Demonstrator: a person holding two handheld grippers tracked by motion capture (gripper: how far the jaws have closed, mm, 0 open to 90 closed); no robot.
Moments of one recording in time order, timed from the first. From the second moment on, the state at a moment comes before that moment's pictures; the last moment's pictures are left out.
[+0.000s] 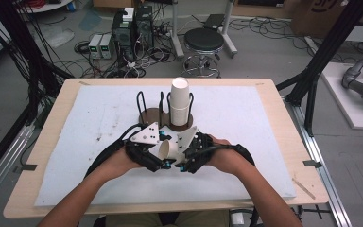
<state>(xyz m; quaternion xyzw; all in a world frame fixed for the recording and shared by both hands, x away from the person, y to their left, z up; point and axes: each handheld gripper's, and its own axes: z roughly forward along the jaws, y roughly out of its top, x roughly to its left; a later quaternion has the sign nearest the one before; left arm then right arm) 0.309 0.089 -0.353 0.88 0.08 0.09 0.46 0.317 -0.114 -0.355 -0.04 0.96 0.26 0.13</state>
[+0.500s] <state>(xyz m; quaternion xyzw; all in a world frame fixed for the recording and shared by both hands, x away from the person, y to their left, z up) 0.310 0.105 -0.351 0.82 0.11 0.10 0.55 0.321 -0.124 -0.361 0.00 0.95 0.30 0.10</state>
